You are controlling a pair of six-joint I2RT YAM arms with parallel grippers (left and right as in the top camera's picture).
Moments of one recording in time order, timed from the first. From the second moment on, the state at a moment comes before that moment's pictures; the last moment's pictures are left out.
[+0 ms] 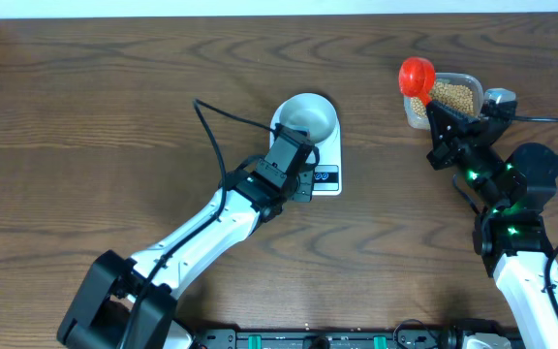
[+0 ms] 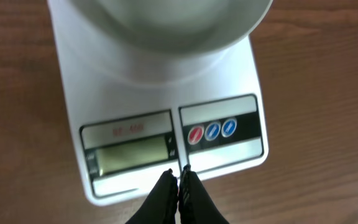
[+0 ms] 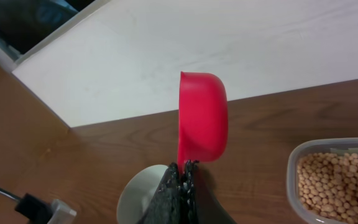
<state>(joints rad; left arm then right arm) -0.64 1.58 0.94 -0.33 -0.04 -0.42 -0.04 1.10 0.57 0.41 -0.51 0.41</state>
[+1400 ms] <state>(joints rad) -0.66 1.78 0.94 -0.13 -0.03 -0.12 -0.04 1.10 0.57 0.41 -0.48 0.40</state>
